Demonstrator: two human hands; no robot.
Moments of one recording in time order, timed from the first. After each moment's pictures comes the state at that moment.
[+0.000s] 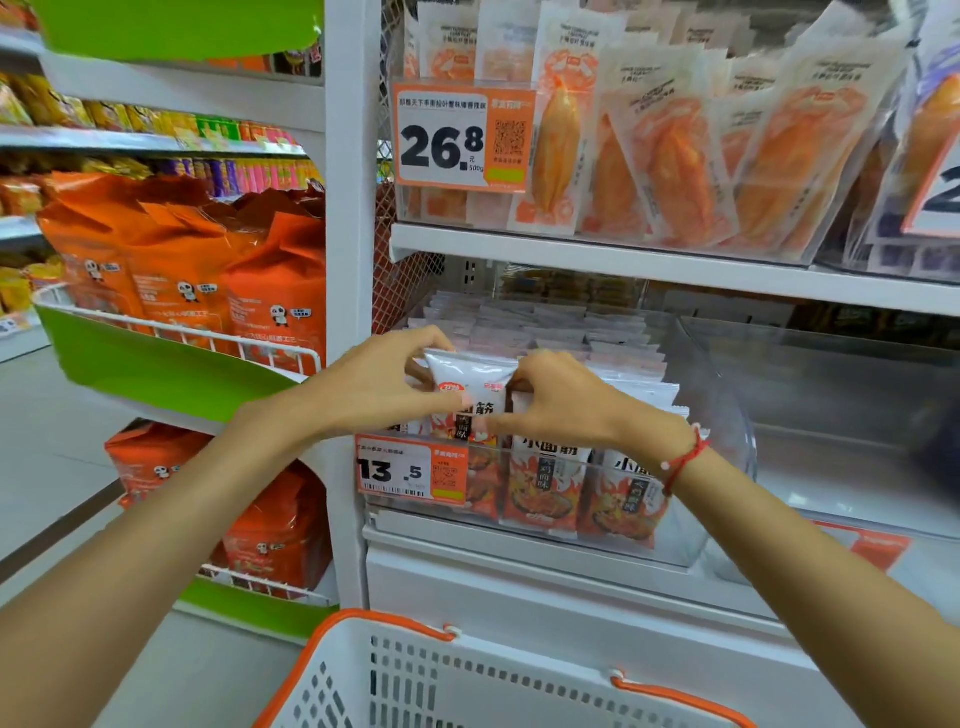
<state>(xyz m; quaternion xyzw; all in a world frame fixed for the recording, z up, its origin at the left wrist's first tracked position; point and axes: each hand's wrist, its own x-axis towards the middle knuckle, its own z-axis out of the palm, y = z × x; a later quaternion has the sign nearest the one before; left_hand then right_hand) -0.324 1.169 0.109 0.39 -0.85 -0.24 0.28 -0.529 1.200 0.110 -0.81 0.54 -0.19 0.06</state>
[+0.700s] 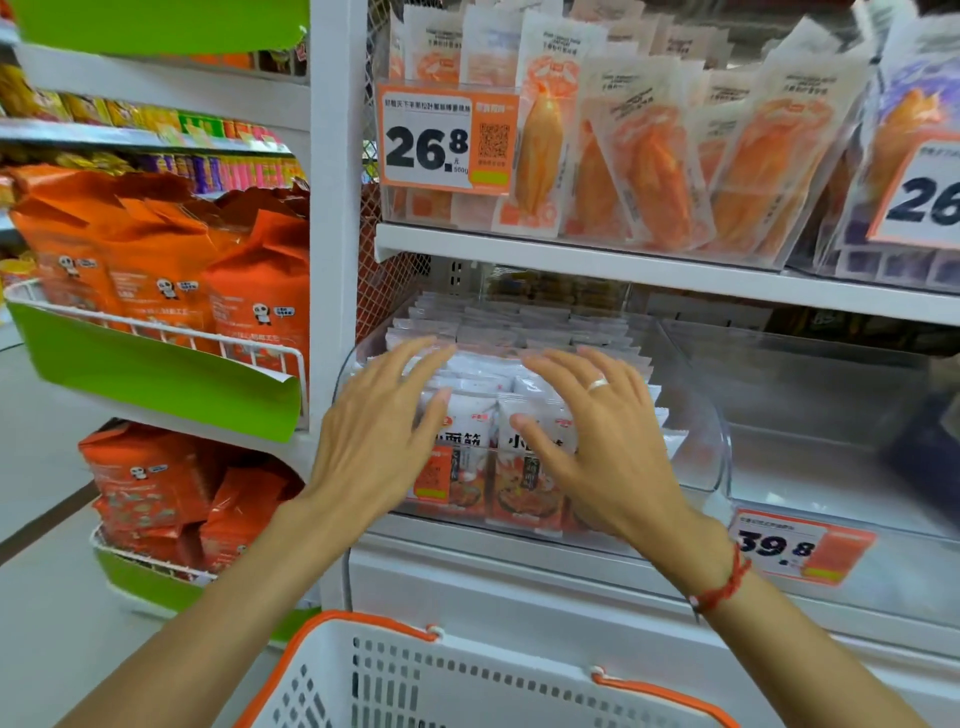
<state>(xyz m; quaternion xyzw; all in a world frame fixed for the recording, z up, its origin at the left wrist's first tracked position) -0.349 1.195 0.052 0.45 -0.80 0.05 0.40 -0.555 1.251 0.071 -0.73 0.60 -0.28 -0.19</state>
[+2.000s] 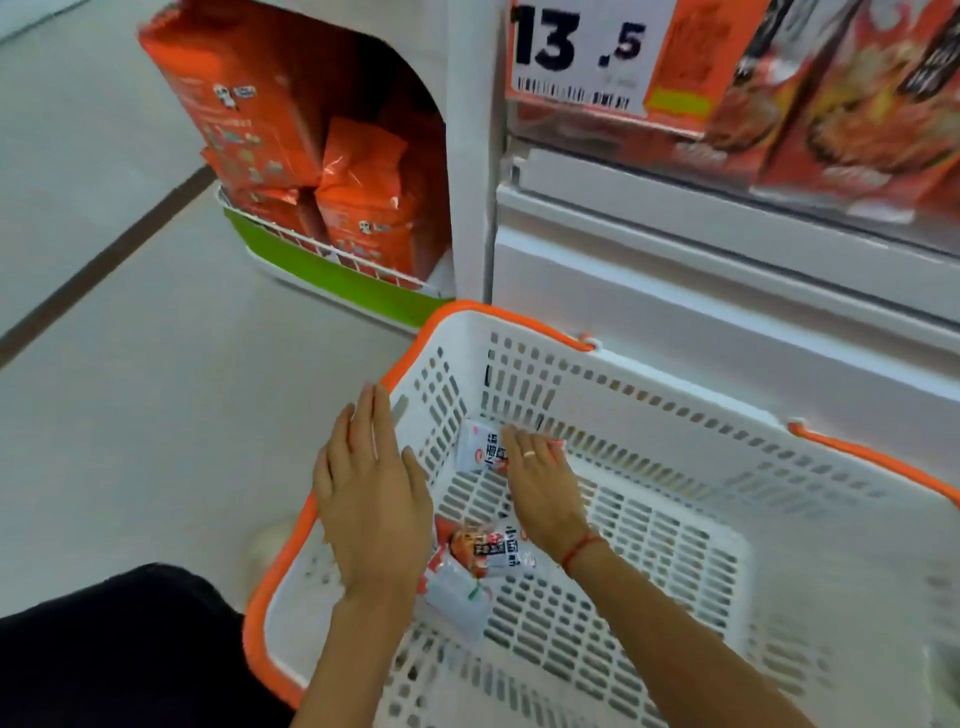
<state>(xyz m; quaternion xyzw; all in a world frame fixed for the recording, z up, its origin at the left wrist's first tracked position) -0.265 1.348 -0.225 0.78 -0.60 0.01 0.16 -0.427 1.307 -0.351 -0.80 0.59 0.00 0.08</state>
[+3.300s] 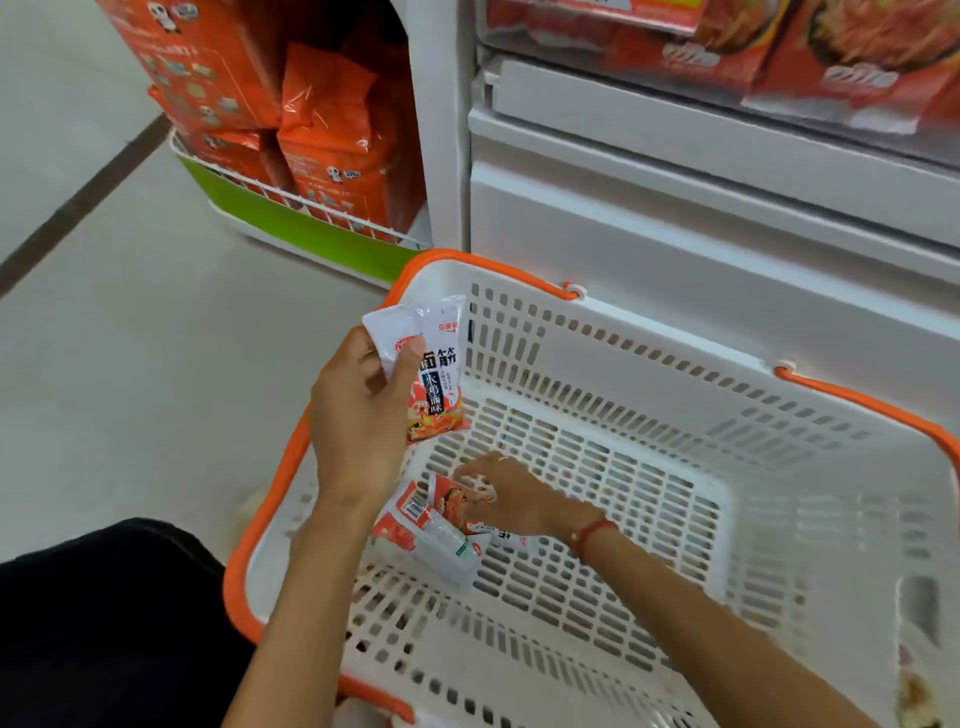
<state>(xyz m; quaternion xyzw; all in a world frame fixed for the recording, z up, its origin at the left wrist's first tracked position) -0.271 1.326 -0.173 0.69 -0.44 -0.35 0.45 -0.428 1.335 -0.308 -0.70 0.51 0.09 0.50</state>
